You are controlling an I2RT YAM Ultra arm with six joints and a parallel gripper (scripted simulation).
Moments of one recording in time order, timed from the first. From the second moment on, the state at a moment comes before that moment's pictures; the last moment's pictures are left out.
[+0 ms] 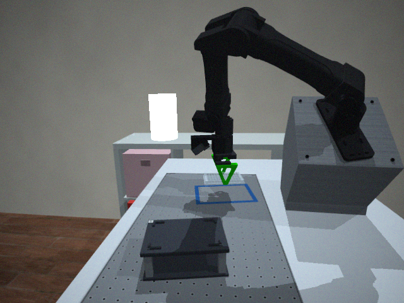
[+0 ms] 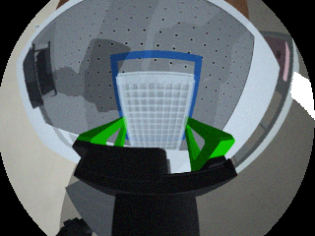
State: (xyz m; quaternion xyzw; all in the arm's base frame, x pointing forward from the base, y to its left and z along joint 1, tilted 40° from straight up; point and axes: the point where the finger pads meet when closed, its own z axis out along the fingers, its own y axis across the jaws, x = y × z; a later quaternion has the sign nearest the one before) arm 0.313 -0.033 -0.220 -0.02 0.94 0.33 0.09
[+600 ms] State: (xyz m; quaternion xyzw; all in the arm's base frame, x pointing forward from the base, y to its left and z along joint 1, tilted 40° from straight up) arm 0.310 -0.050 -0.200 -0.02 0.94 0.33 0.09
